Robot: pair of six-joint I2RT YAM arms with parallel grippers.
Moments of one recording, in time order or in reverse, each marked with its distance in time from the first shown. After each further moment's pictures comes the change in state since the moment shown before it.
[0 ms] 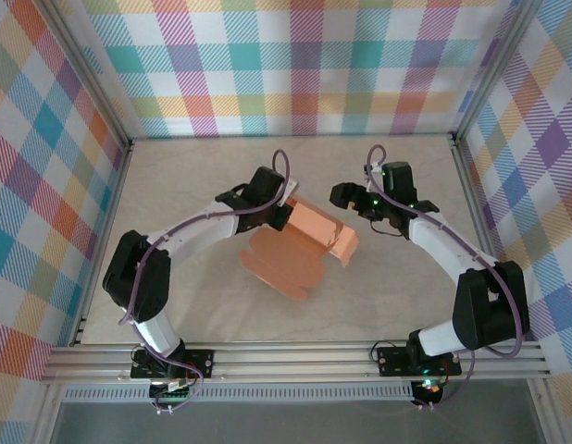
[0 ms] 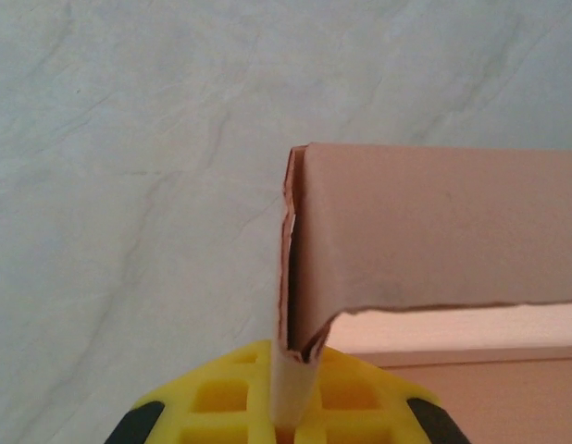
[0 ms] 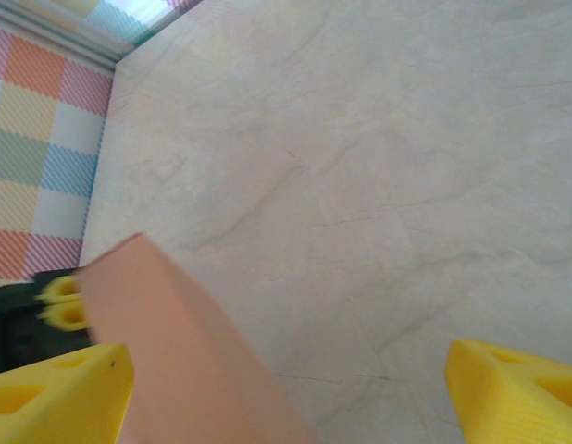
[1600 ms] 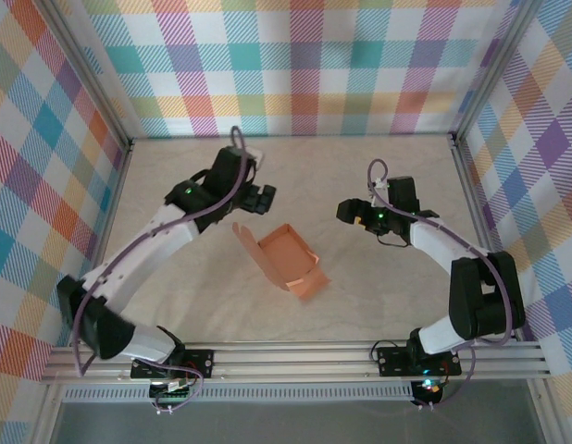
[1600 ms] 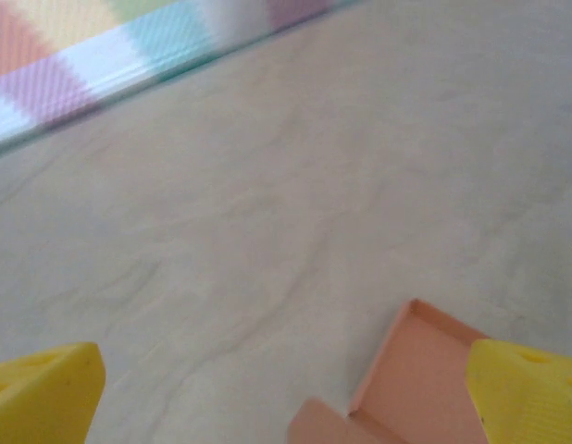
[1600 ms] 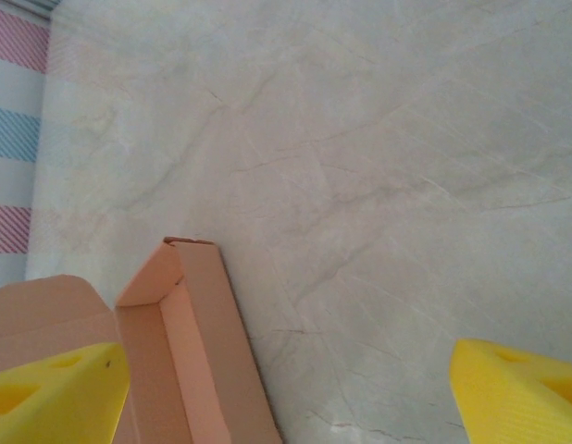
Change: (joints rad) left arm 0.035 -0.328 0.057 -0.209 -0.312 -0.104; right arm -0.056 0.066 -0.098 0.018 -0.055 -0.099
